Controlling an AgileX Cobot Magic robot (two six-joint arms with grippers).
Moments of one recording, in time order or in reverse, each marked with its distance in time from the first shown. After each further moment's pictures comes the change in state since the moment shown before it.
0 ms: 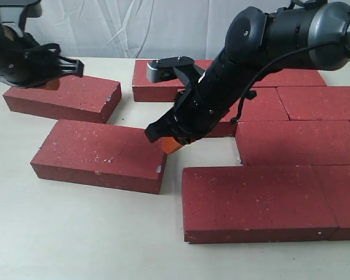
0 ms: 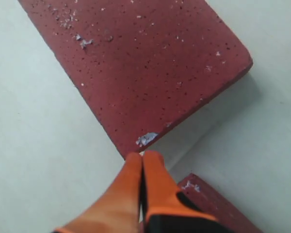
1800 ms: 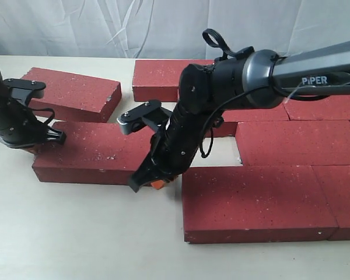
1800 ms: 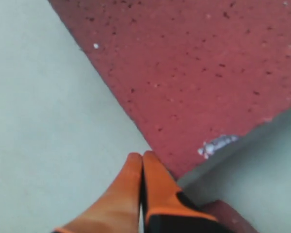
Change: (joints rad) left arm 0.195 0.406 0.073 -0.085 -0.142 0.332; right arm 0.148 0.147 -0.002 -0.165 -0.089 0.068
